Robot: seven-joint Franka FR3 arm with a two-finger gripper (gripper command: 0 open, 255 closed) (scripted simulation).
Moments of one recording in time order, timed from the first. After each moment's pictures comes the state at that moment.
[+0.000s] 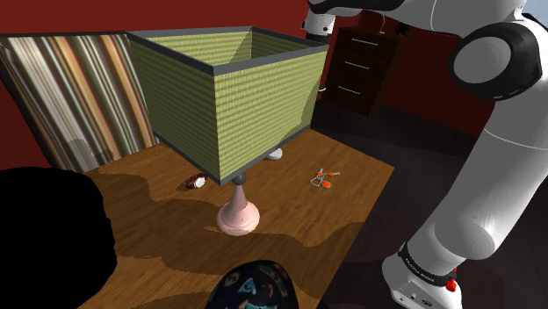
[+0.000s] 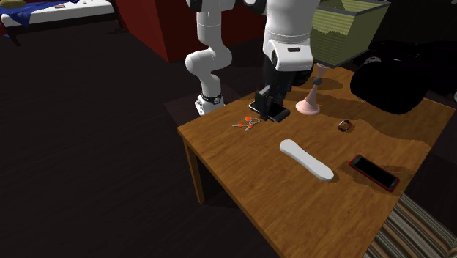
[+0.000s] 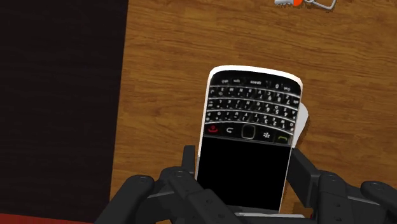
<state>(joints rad) -0.08 0.15 -0.15 -1.47 0.06 1.57 -0.46</state>
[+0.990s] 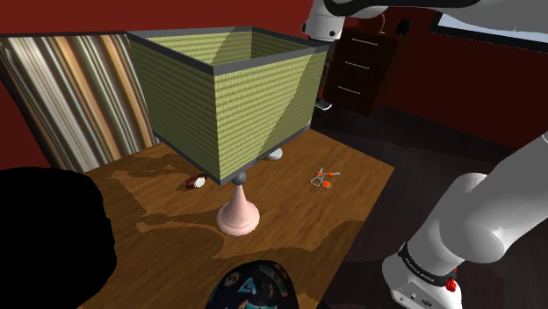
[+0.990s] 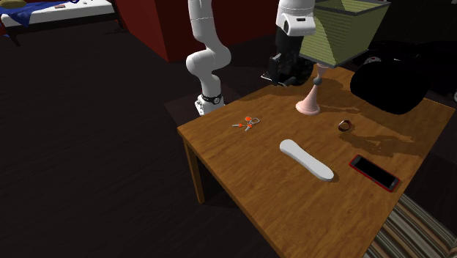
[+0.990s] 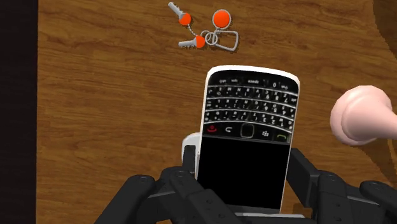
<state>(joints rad) 0.04 -0.23 -0.02 -1.90 0.05 1.63 -0.22</state>
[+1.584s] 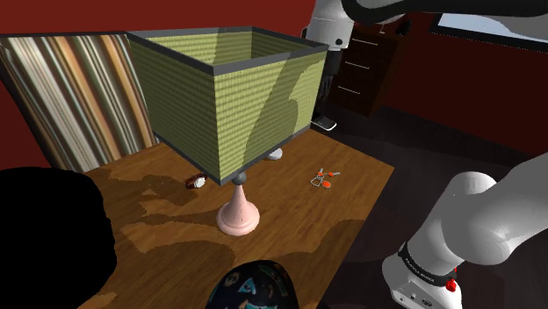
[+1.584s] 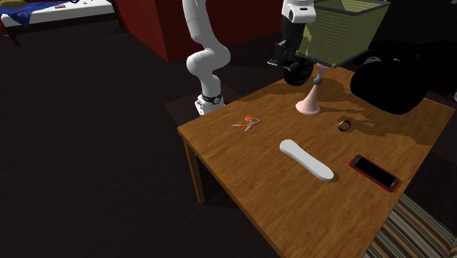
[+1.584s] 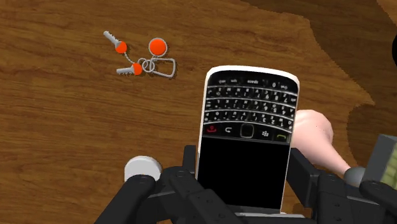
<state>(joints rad) 0.11 -0.42 0.10 -2.07 0.10 1.63 -0.03</state>
